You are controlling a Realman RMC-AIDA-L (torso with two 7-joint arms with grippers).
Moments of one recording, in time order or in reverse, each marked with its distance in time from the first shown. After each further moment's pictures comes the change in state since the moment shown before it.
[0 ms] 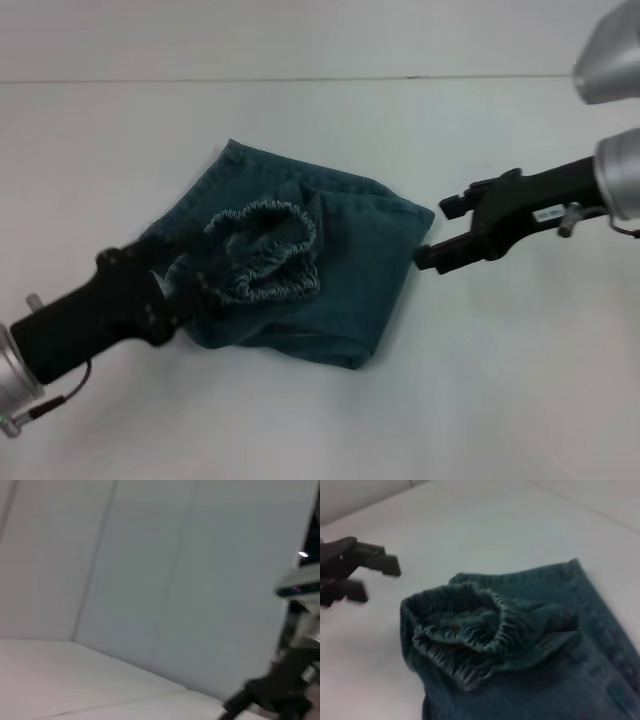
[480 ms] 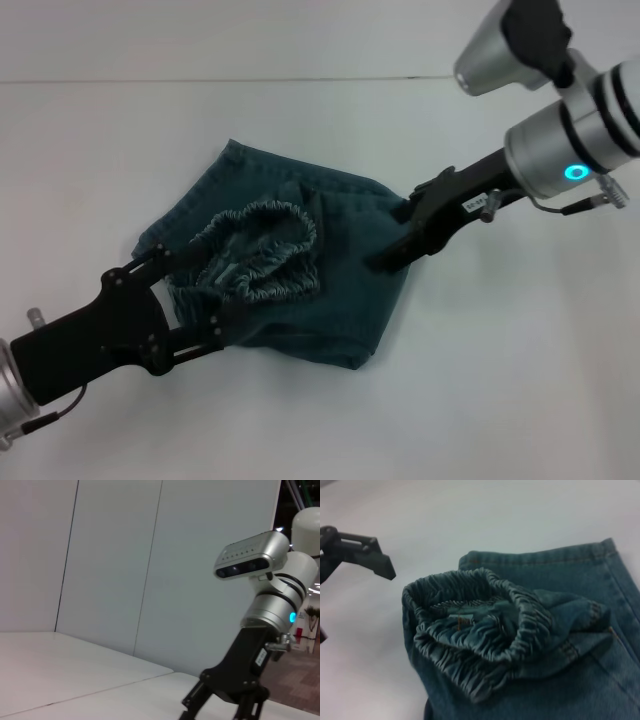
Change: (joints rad) left arm 0.018 -0.001 0.020 0.044 0.052 0.029 0.039; right arm 0.237 -0.001 -0.025 0.265 -0.107 0.079 0.023
